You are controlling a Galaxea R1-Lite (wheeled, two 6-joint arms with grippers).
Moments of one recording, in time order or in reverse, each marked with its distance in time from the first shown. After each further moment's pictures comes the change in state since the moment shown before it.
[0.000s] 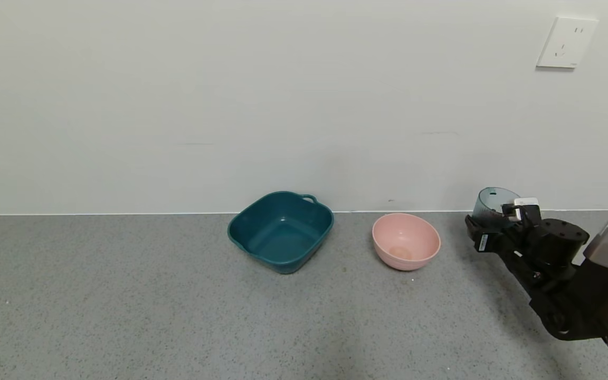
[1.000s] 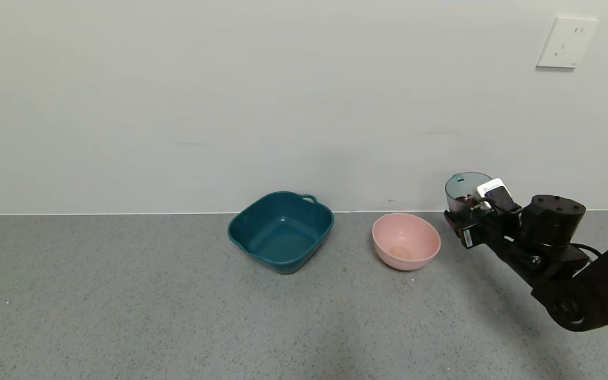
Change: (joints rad) left arm 0.000 0.000 0.000 0.000 0.000 0.000; right arm 0.131 -0.215 0.000 0.260 0.009 -0.329
